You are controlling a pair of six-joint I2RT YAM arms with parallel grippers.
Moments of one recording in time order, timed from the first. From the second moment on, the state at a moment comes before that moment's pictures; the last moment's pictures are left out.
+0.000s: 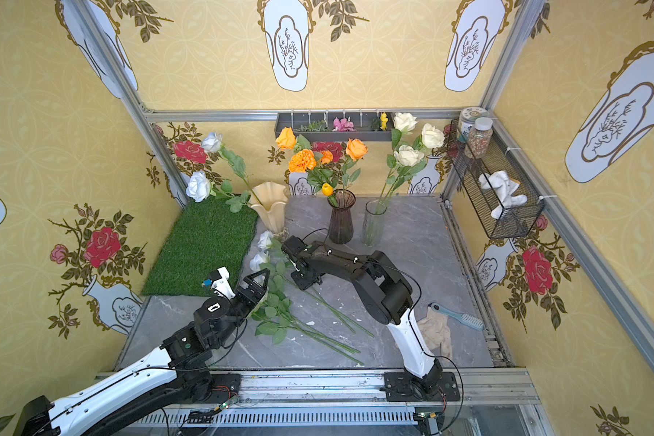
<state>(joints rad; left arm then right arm) -0.84 0.63 0.29 0.08 -0.42 -1.22 0.81 2.15 1.58 -0.76 0.08 0.10</state>
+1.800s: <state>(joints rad) -1.01 0.99 0.51 0.30 -0.25 -1.10 0.76 1.35 1.22 -0.74 -0.48 0.11</state>
